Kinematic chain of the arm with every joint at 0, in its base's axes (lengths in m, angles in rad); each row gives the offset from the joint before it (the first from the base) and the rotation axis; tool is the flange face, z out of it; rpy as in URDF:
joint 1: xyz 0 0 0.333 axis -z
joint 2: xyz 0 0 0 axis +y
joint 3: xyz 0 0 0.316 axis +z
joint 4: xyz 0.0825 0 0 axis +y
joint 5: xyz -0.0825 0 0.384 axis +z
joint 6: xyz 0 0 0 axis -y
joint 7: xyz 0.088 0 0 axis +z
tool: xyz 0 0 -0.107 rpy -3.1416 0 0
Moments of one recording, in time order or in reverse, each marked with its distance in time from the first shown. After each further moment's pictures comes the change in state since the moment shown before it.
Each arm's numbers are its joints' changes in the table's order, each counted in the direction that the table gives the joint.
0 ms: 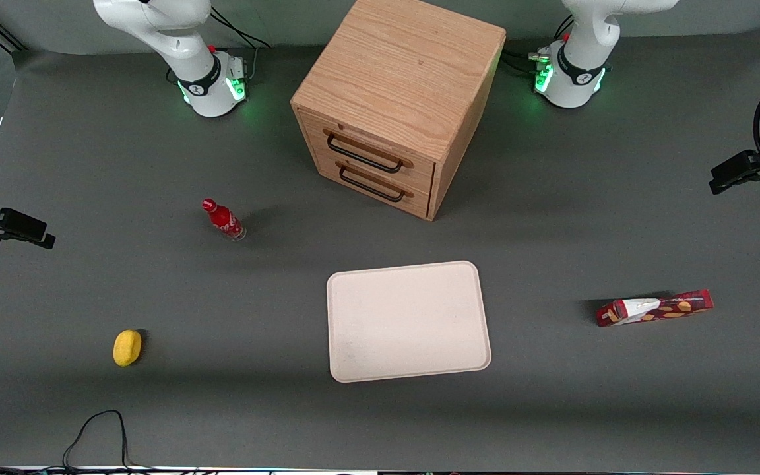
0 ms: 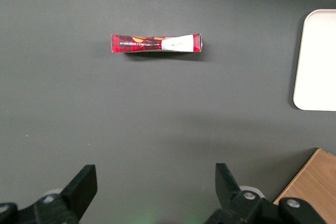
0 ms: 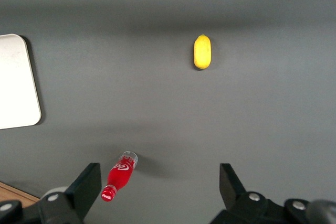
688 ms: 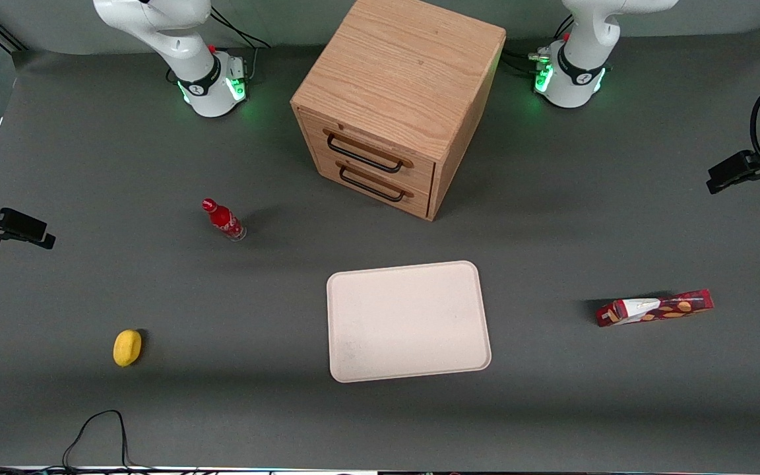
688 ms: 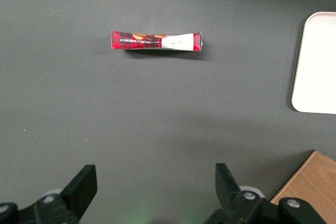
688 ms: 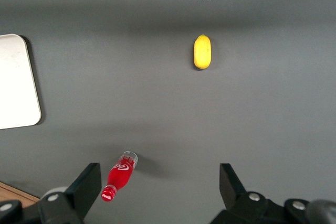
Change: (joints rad) arm -0.001 0.000 -0.008 -0.005 -0.001 -0.009 0.038
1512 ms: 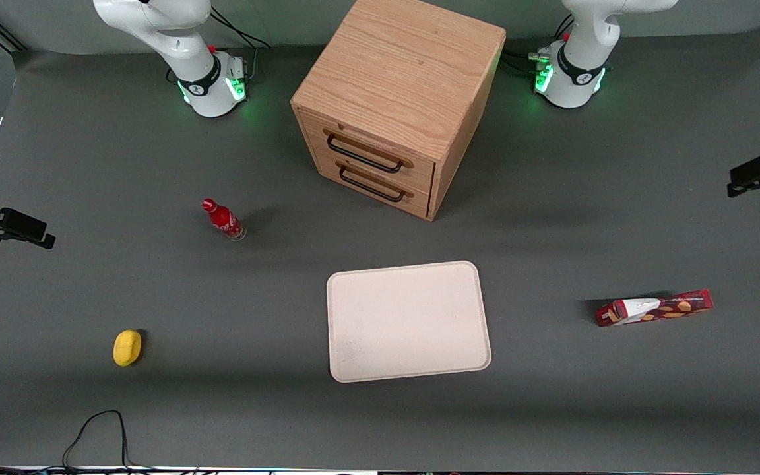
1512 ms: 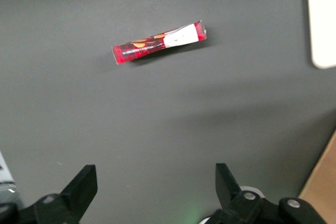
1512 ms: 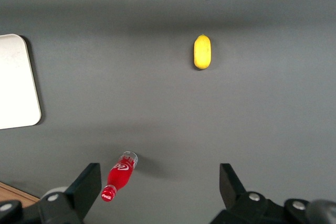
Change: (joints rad) arm -0.019 0.160 0.090 -0.168 0.000 -0.071 -0.470
